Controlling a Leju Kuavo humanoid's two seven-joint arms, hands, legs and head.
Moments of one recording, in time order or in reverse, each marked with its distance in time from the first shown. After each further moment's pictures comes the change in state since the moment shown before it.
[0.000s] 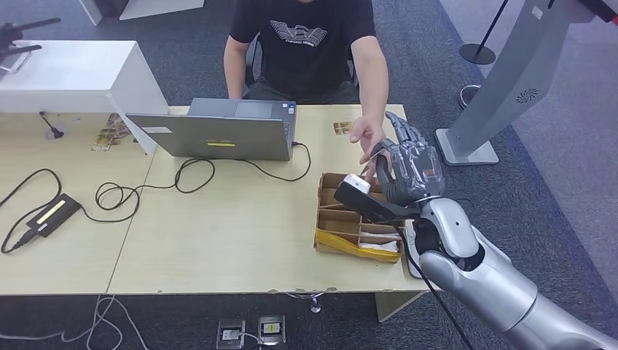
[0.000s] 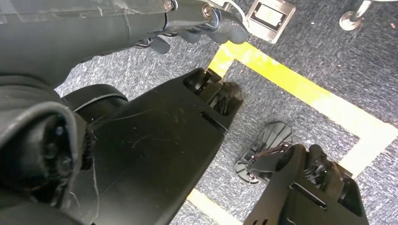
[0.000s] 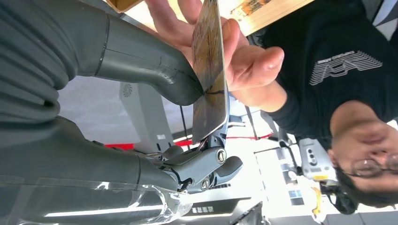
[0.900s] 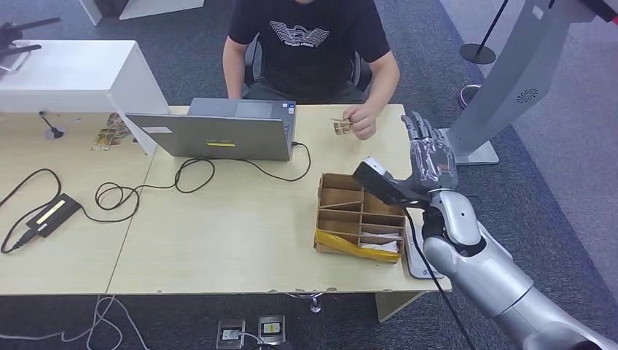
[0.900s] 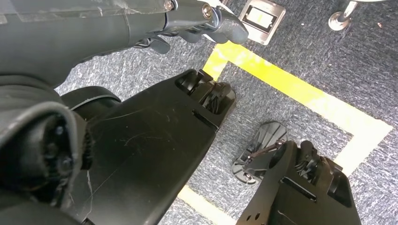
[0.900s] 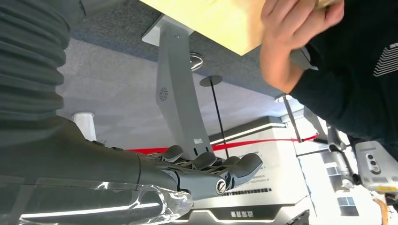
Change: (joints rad) left arm -0.006 -0.009 0.000 -0.005 -0.031 0.000 0.002; right arm 0.005 0.043 -0.090 0.195 0.006 -0.046 -0.002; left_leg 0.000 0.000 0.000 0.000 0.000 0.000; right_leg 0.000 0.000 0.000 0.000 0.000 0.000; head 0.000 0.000
